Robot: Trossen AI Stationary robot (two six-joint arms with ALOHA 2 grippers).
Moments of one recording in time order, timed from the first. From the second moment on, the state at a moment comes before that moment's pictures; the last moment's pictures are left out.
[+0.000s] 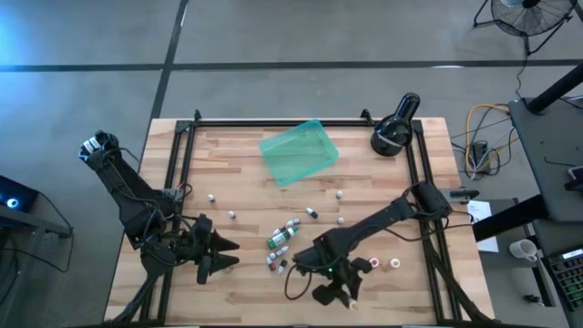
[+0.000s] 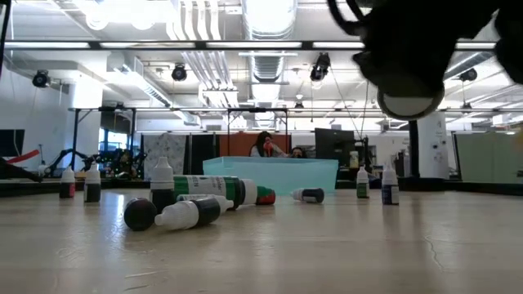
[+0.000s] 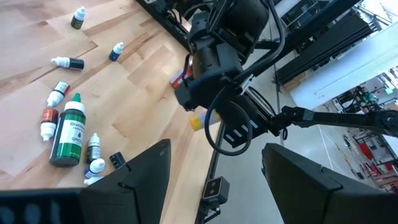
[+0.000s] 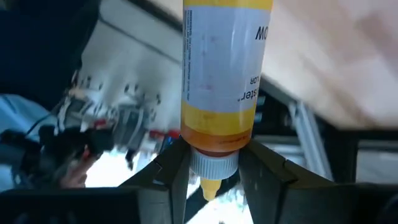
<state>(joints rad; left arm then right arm) -0.89 1.08 0.93 -0.31 -0.76 -1.20 0.41 2.12 1.60 -0.98 -1.01 1.31</state>
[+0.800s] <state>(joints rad) -0.89 1.08 0.93 -0.31 -0.76 -1.12 0.44 2.18 1.59 -0.99 -1.10 1.41</state>
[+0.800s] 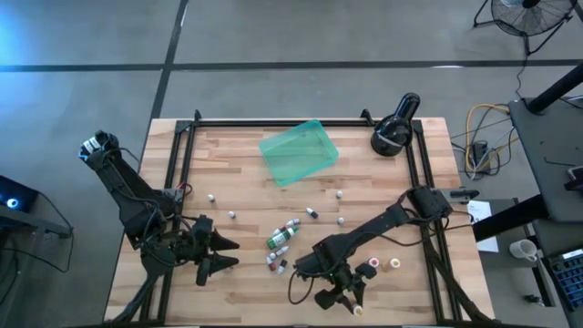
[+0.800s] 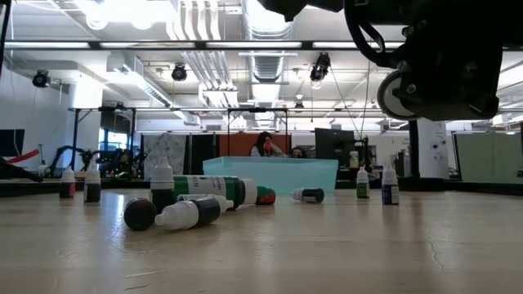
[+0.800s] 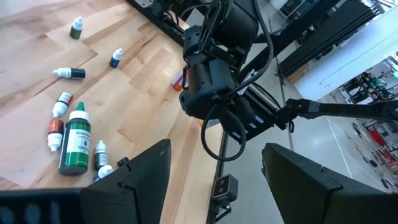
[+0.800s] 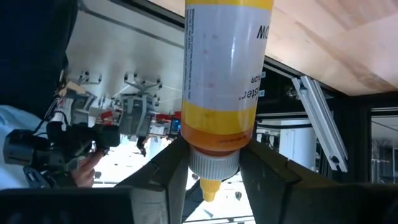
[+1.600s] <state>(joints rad) -0.89 1.08 0.93 -0.32 -0.75 -1.11 0.44 2.18 1.59 -0.98 -1.08 1.41</state>
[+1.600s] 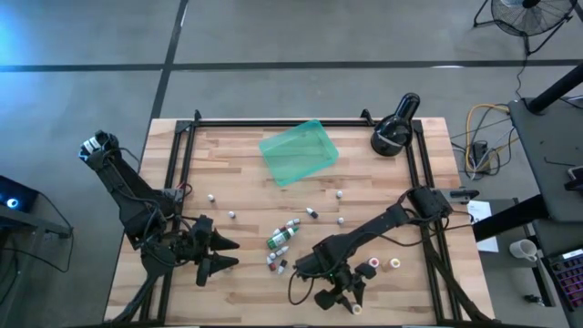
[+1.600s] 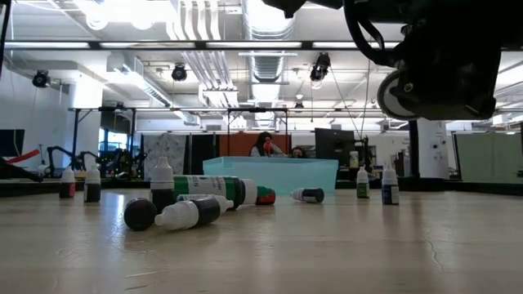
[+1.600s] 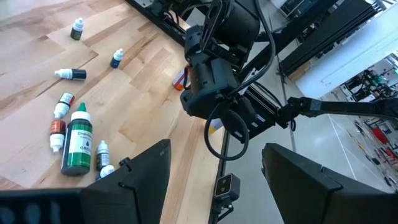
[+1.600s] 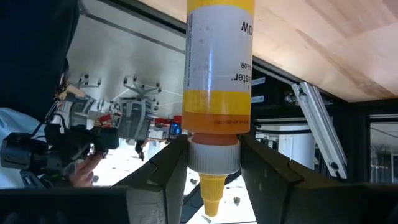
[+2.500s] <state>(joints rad) -0.89 1.08 0.93 -0.32 -0.69 -1.11 0.43 2.17 1.60 -0.96 -0.97 1.43</state>
